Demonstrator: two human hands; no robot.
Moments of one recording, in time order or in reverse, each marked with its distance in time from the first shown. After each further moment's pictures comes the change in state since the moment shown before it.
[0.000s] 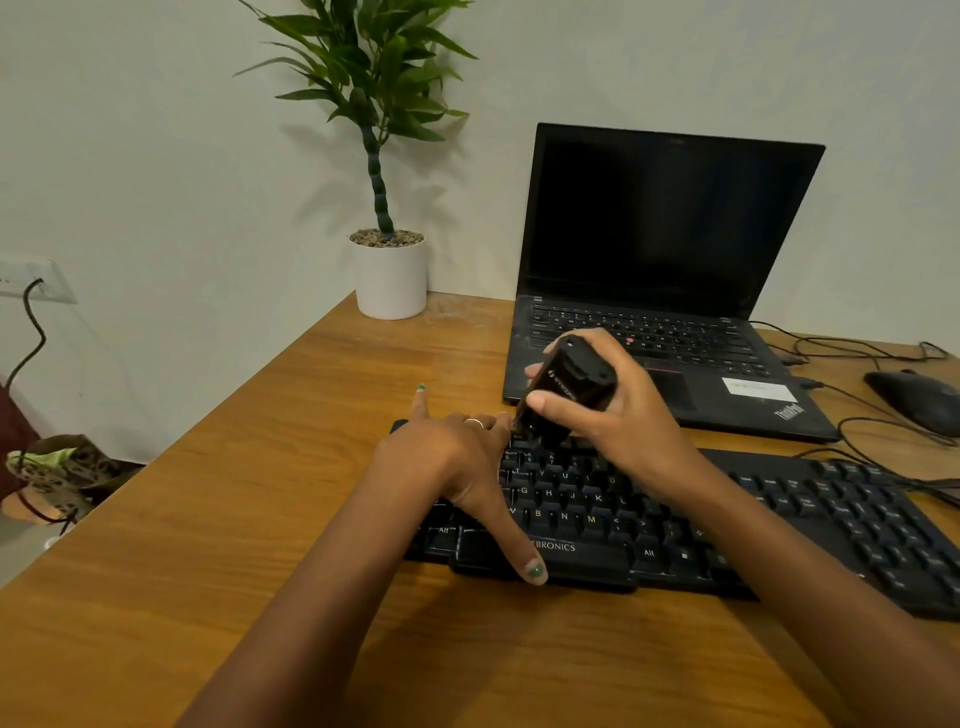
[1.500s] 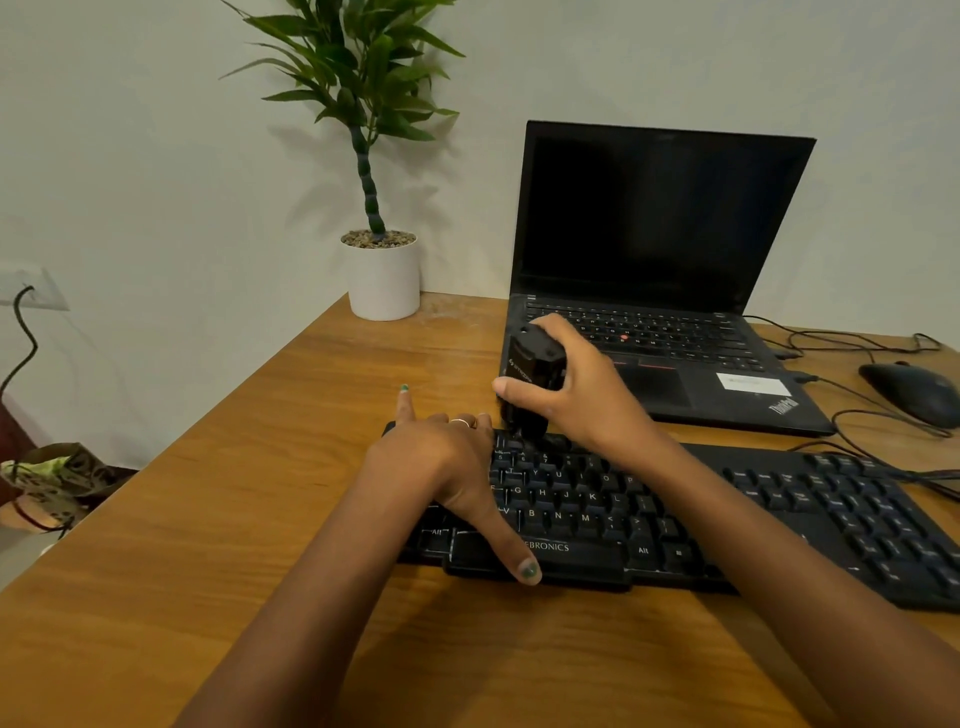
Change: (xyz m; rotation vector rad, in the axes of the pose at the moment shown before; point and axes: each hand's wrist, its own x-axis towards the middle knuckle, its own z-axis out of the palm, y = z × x) left_hand -0.003 0.002 0.000 0.034 -0.031 -0.069; right_hand 0.023 -0.006 0.017 -0.243 0.020 0.032
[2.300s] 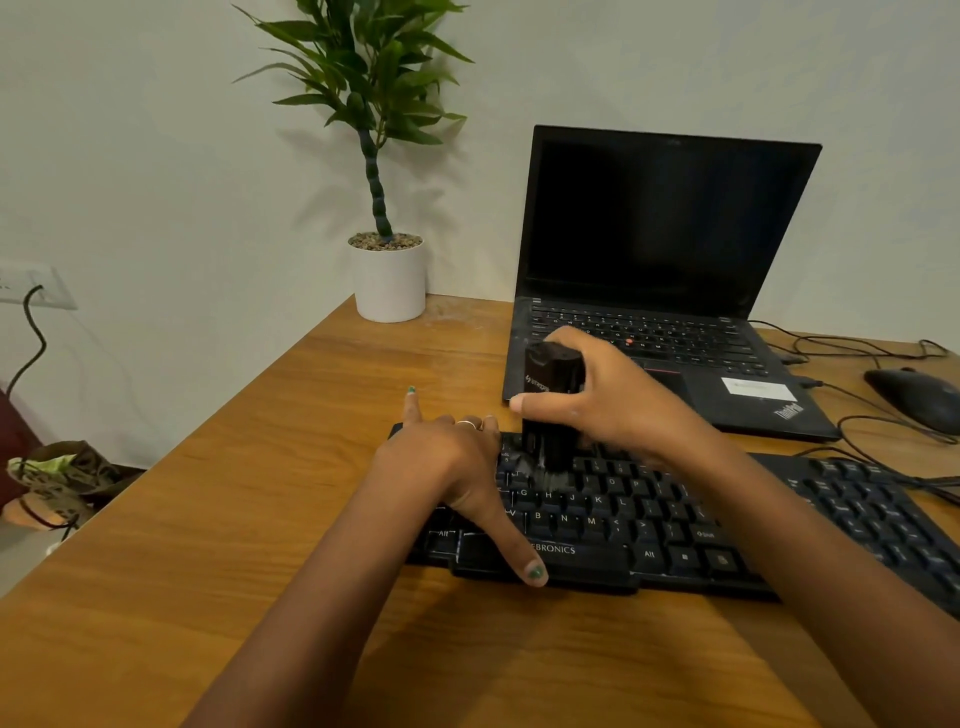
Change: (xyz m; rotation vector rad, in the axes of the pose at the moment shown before) left_hand -0.001 -0.001 0.000 -0.014 0.006 0.012; right_hand -0.007 -0.019 -0.020 -0.038 -0.168 0.161
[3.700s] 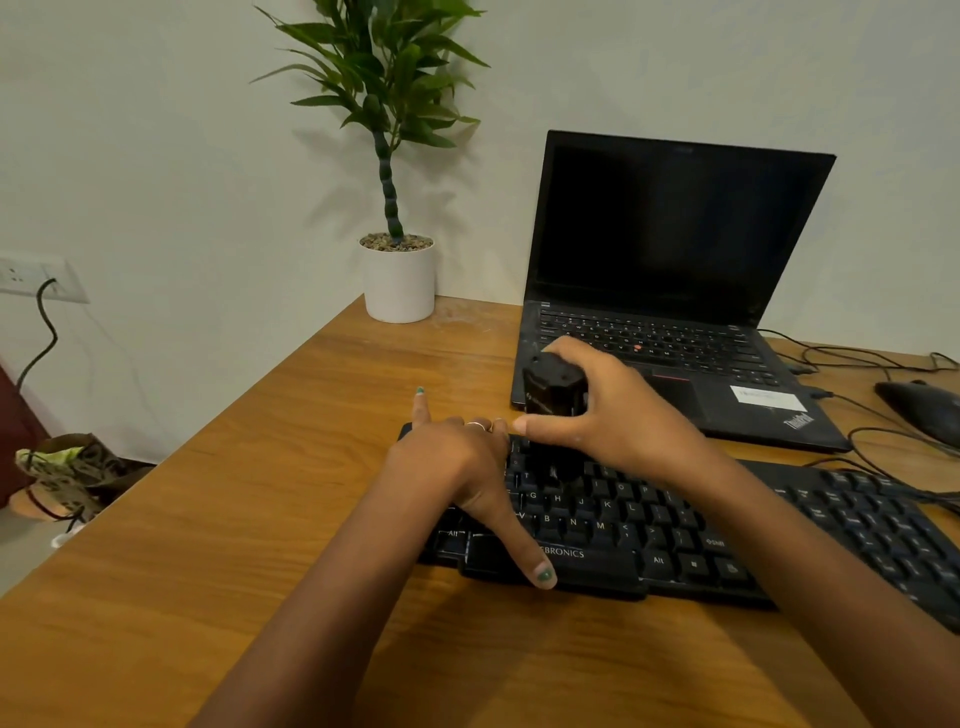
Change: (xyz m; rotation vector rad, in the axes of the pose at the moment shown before) left_hand 0.003 -0.001 0.000 -0.003 0.007 0.006; right_hand -0.007 -0.004 0.006 -0.115 0.005 -0.074
